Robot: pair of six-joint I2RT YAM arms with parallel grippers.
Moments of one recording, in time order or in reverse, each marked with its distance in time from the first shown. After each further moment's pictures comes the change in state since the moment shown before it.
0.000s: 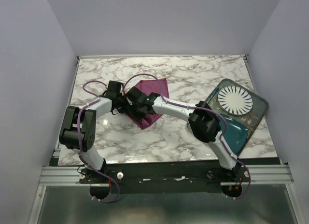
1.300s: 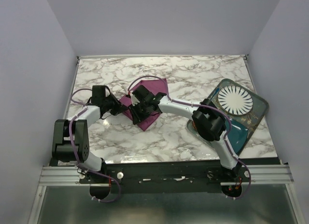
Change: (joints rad) left arm 0.176 -0.200 -0.161 0.096 0.239 -0.095; right arm -0.048 -0.067 -0.155 0.144 -0.414 0.125
